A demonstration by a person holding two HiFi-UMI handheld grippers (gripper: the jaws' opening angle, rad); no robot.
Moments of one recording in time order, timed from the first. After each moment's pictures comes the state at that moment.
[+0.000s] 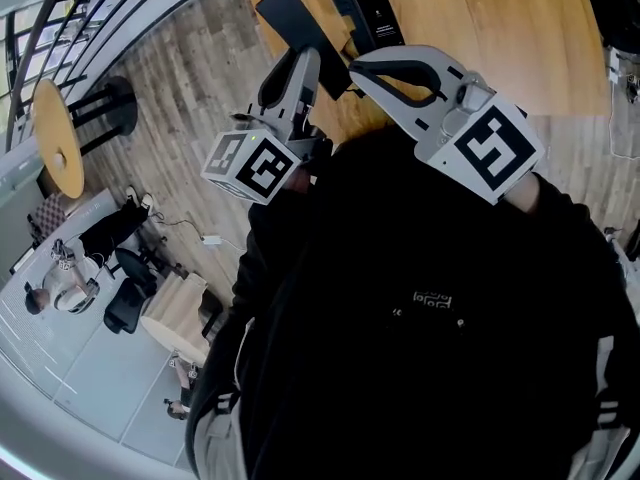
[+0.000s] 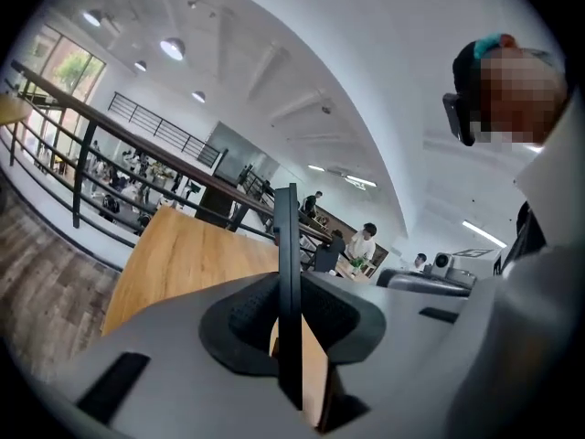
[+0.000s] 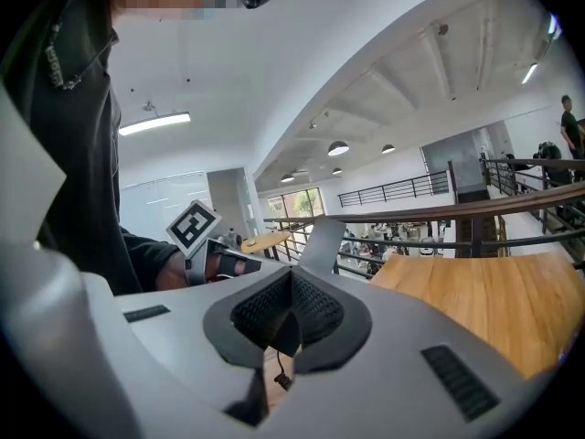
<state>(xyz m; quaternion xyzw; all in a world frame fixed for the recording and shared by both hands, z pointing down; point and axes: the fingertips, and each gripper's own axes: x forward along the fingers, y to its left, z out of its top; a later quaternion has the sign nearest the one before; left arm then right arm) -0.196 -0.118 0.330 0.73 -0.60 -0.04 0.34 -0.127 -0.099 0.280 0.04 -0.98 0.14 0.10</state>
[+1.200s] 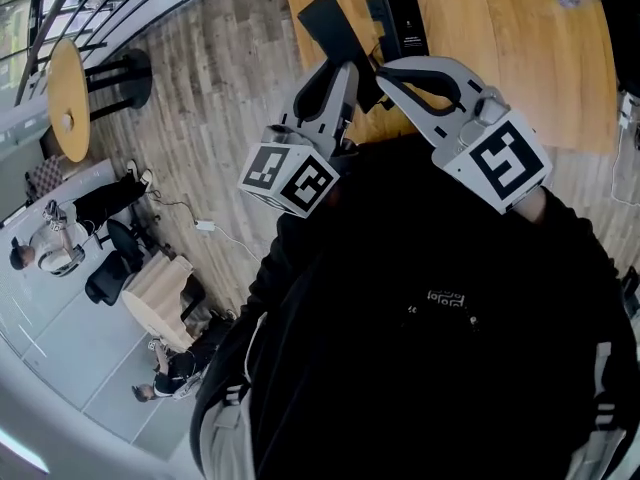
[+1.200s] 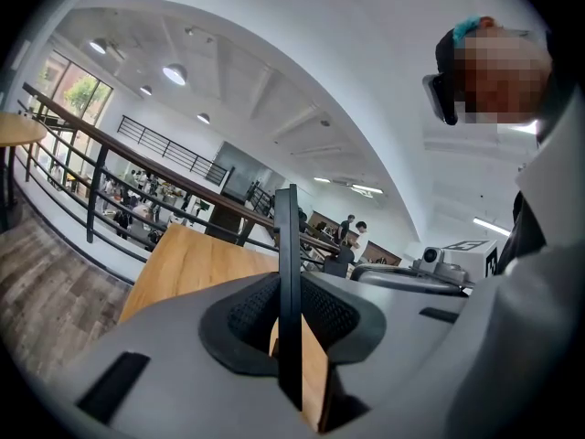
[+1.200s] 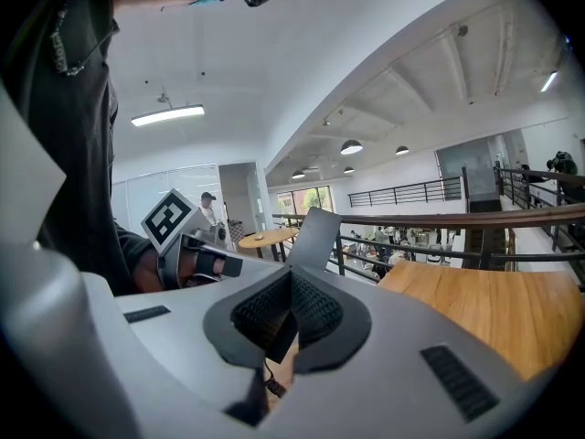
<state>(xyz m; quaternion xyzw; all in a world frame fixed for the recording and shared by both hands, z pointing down) -0.180 -0.091 0.307 0.71 -0.64 -0.06 0.29 -0.130 -0.087 0.270 0.01 -0.99 0.09 0.09</state>
